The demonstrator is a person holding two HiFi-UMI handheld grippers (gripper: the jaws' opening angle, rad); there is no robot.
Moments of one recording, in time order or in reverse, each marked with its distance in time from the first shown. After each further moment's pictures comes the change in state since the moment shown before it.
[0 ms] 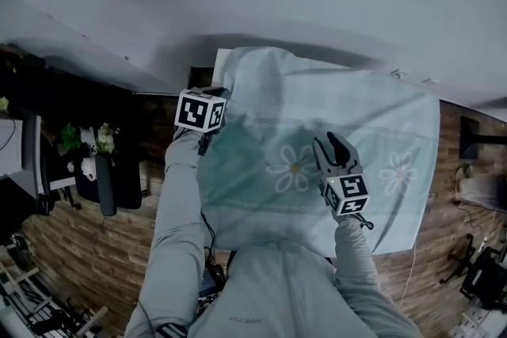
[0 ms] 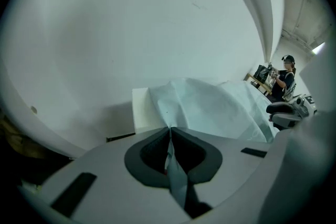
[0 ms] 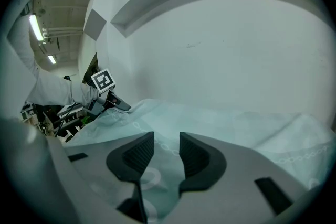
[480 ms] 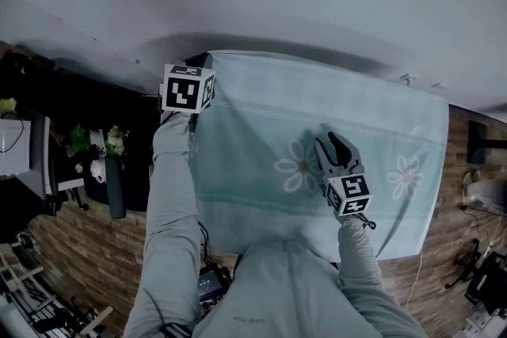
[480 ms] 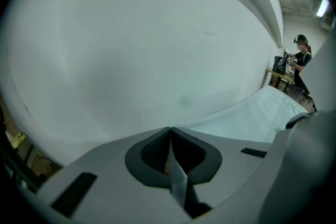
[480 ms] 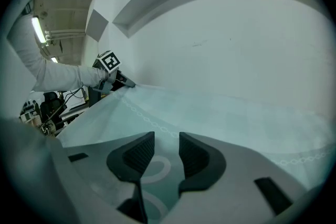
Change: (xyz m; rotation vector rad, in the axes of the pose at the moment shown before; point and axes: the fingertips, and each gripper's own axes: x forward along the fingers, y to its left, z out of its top) left arm -0.071 0.070 0.102 0.125 -0.179 0.265; right arm 0.022 0.020 0.010 -0.002 -0.012 0.032
